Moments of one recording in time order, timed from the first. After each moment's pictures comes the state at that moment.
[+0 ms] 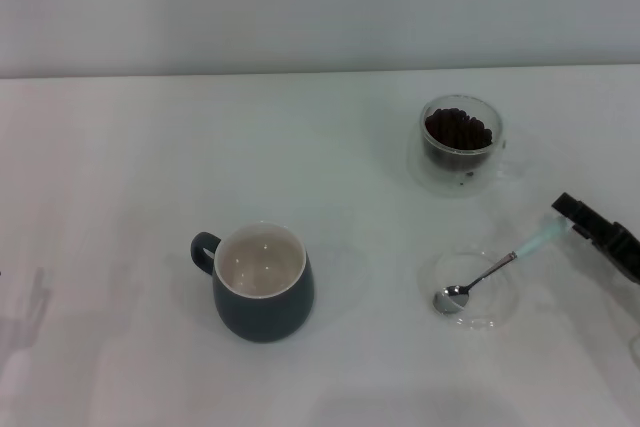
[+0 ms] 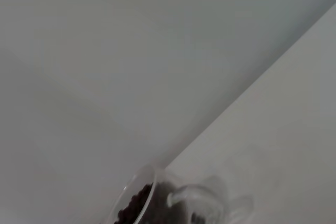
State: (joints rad) left arm -0.14 -2.08 2.78 0.21 -1.27 1.43 -0.11; right arm 0.29 1.99 -1.77 -0.06 -0.14 -1.14 1.39
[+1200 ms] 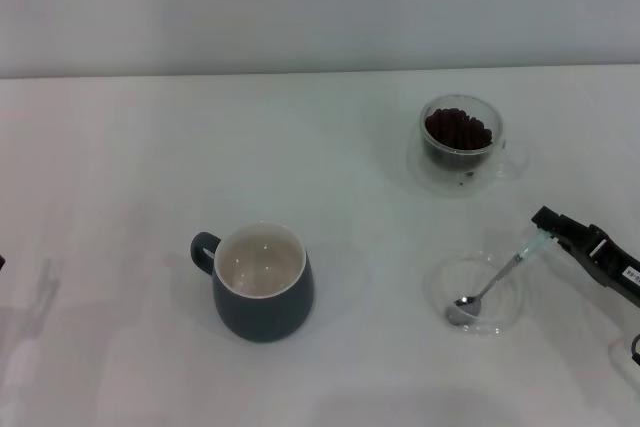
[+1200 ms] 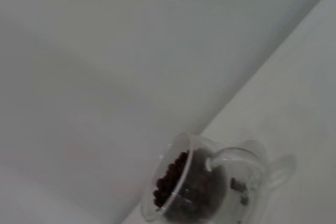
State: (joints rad) left arm -0.17 -2.08 2.78 0.21 -1.28 1.43 -0.12; right arm 0.30 2.00 -1.77 -0.07 -0.21 -1.18 1.49
